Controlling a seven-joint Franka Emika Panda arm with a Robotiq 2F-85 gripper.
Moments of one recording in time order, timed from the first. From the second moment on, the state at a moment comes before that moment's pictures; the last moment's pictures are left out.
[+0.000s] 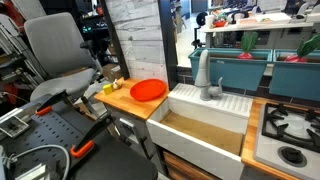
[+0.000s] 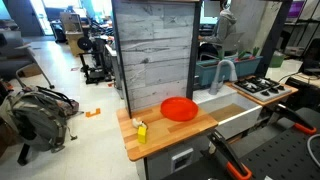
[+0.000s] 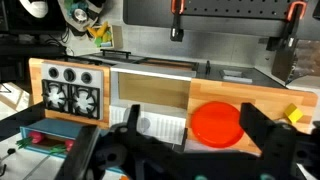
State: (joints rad) arm -0.03 -0.41 0.07 -2.37 -0.27 1.92 0.00
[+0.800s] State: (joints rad) arm -0.03 -0.40 0.05 -2.37 -0.27 1.94 0.00
